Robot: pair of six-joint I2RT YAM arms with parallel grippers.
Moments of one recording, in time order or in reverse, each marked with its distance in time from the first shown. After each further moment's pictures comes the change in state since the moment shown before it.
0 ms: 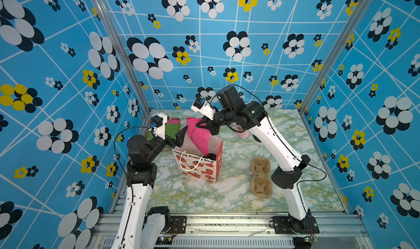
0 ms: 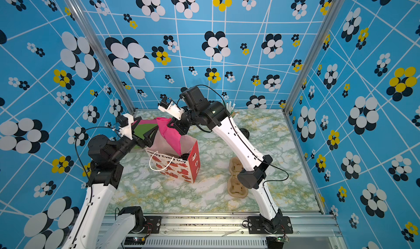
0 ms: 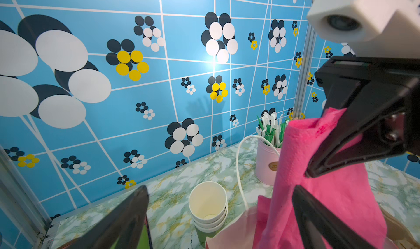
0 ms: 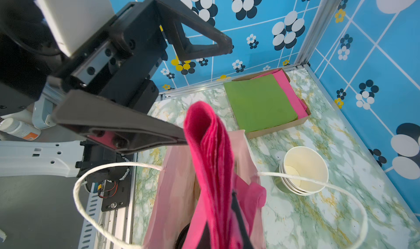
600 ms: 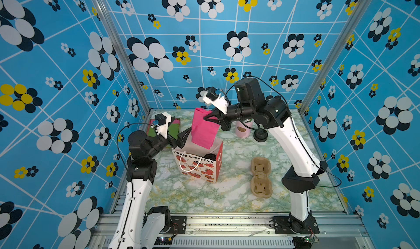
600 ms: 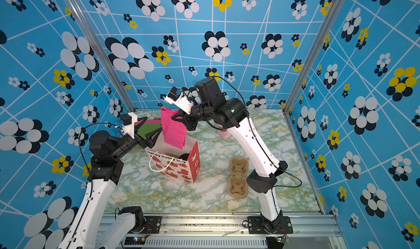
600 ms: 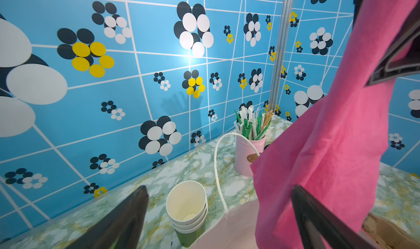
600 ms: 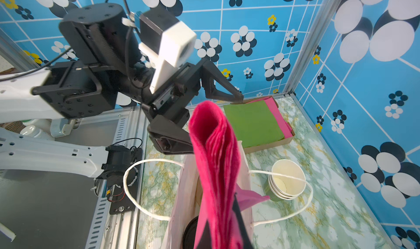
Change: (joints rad) left arm 0.000 0.047 0.052 -0.047 0.129 0.005; right arm -0.031 -0.136 0.000 -0.011 -0.042 -0.016
